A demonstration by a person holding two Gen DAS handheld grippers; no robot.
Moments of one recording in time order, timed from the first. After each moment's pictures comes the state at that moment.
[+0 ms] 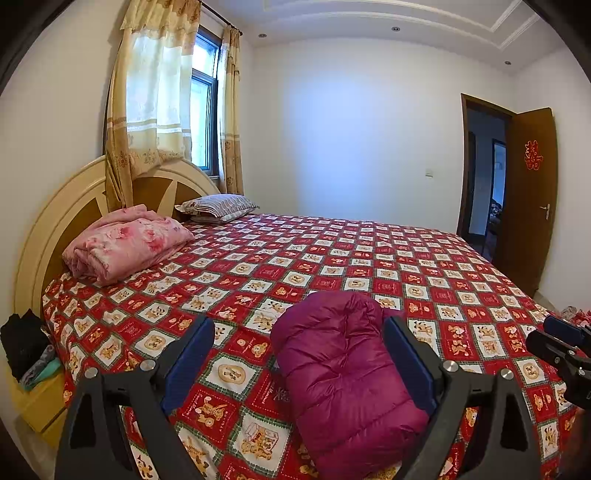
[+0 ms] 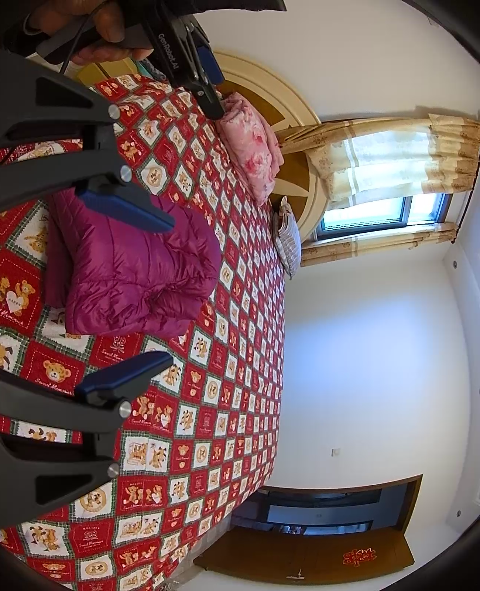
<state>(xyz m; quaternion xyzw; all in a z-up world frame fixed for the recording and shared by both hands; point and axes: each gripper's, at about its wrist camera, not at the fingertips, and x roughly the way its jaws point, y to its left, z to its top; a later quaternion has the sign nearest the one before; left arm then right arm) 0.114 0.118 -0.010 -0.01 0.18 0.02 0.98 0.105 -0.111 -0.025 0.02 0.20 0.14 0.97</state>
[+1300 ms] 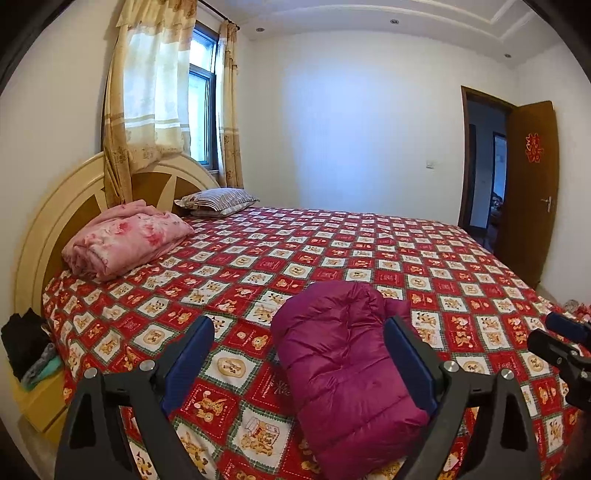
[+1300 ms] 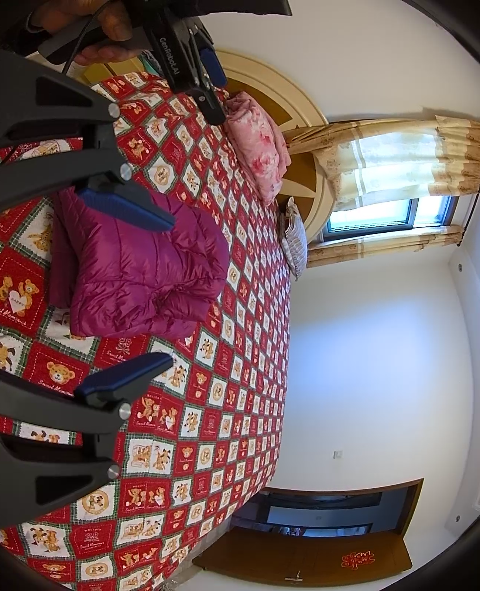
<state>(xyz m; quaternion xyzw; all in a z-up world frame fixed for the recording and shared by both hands) 0.121 0.119 -0.021 0.00 0.19 0.02 0.98 0.103 -0.107 -0.031 0.02 0.20 0.14 0.97</state>
